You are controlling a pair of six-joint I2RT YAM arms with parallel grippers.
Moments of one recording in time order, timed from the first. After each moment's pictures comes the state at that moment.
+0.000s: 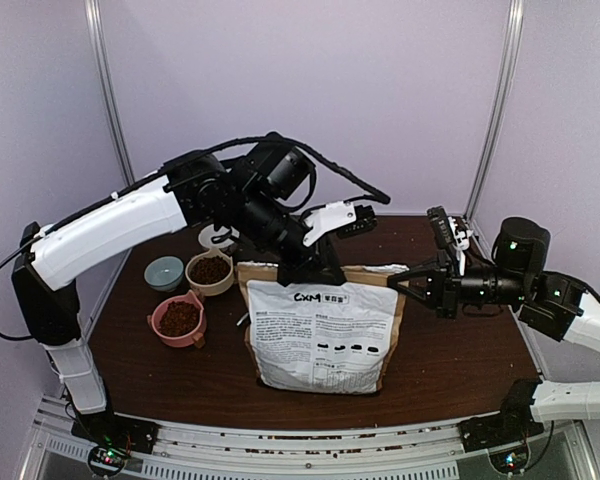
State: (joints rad) left arm -1.08 1.82 1.98 -0.98 0.33 0.35; right arm 0.74 0.81 0.71 -0.06 -0.54 0.24
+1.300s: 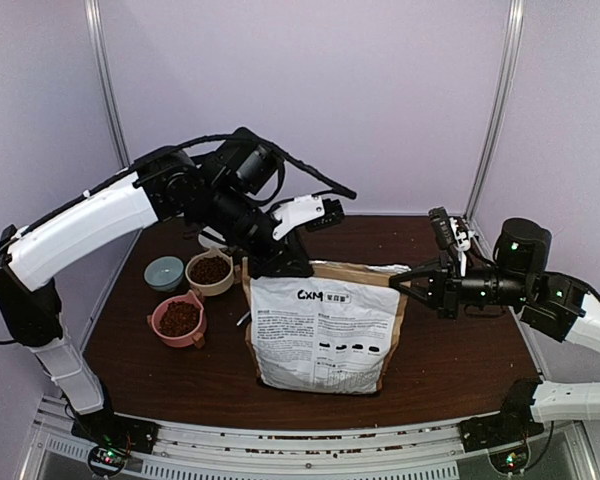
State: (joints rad) left arm -1.02 1.71 1.88 -1.02 0.23 0.37; right arm 0.74 0.79 0.71 -0.08 -0.51 0.23
